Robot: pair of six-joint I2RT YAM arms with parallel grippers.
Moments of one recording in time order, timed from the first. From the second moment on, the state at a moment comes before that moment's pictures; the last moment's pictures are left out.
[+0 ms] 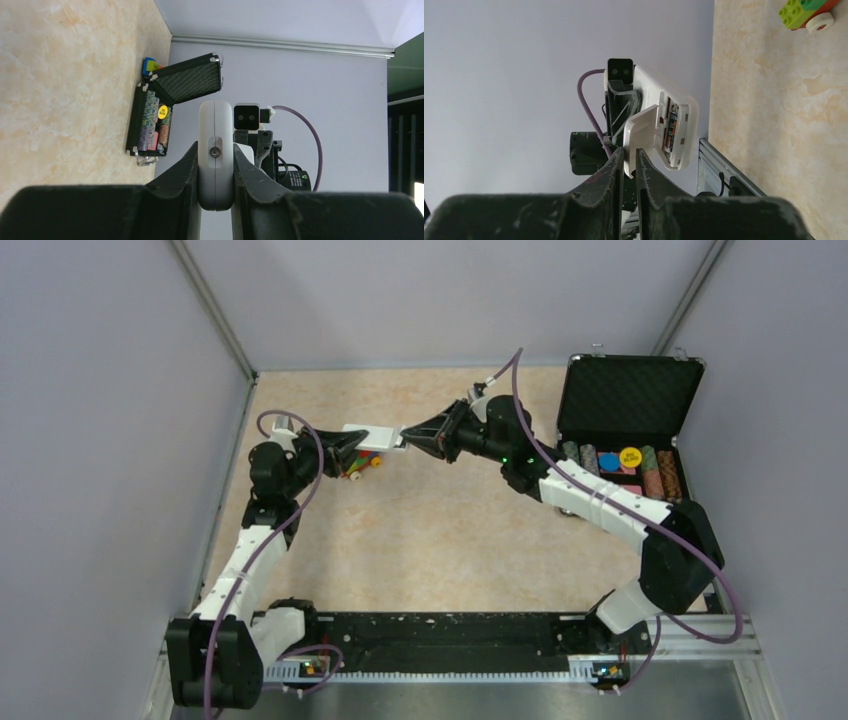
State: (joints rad) left arm -0.04 1.02 0.62 0.33 0.58 -1.54; right arm 0.72 1.52 1.15 0.23 -0.34 1.48
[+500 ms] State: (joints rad) left arm -0.04 1.02 0.62 0.33 0.58 -1.53; right arm 0.71 1.50 1.15 0.12 -0.34 1.43
